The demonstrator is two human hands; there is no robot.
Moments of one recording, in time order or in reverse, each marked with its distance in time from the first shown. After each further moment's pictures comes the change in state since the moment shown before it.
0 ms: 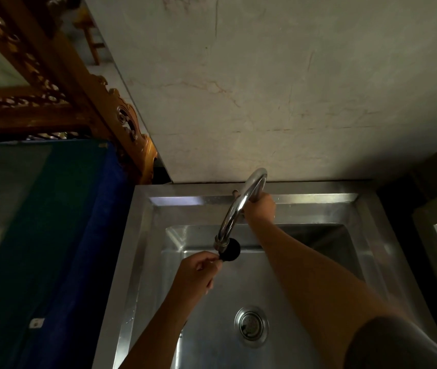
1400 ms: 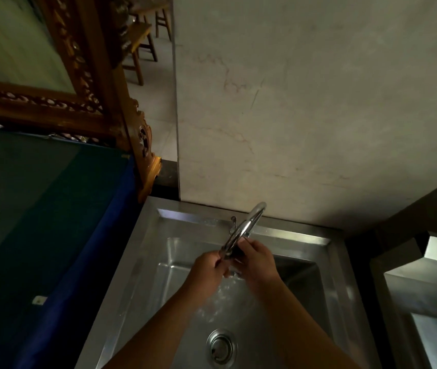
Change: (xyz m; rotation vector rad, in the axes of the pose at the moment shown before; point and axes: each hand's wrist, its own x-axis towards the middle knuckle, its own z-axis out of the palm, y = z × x) left_hand -0.015 0.049 0.015 0.185 -0.011 0.137; right_hand -0.128 -0.028 -0.055 0.401 -0.379 0.077
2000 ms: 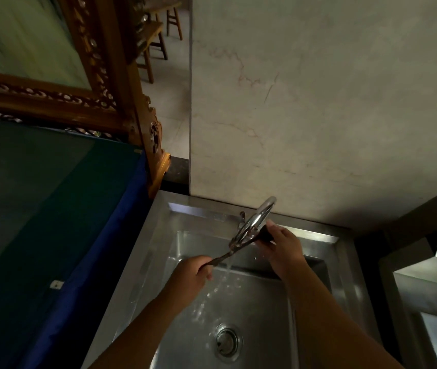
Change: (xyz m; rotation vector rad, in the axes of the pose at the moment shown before) left_hand -0.035 -0.038 -0.042 0.119 0.023 0.073; right_hand 0.003 -0.037 -0.019 0.118 0.142 0.031
